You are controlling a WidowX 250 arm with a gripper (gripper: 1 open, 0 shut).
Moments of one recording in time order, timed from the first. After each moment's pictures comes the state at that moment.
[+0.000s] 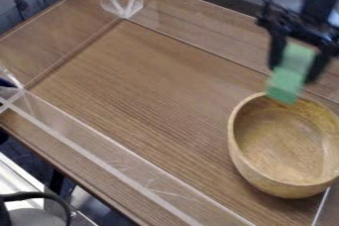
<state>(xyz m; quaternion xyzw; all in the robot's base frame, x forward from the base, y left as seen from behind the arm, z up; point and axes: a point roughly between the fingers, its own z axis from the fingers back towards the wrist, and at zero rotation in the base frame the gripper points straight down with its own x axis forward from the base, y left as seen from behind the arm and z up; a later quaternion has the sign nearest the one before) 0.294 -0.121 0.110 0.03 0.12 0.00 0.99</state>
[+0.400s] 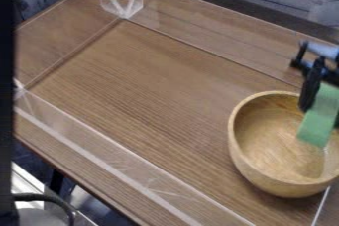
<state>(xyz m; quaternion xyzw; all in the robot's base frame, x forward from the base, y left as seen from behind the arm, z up) 0.296 -0.143 0.071 0.03 0.14 0.00 0.99</state>
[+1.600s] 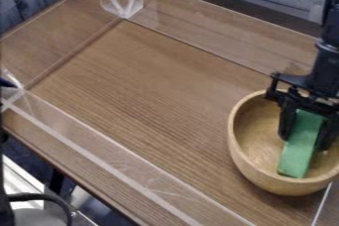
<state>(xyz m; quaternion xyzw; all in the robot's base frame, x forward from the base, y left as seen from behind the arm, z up) 0.279 -0.129 0.051 -0.02 0.15 0.07 0.99</state>
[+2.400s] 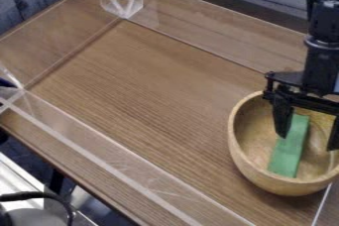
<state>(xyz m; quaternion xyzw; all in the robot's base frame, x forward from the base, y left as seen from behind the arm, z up) 0.273 -0.133 0.068 -0.08 0.09 0.06 0.99</state>
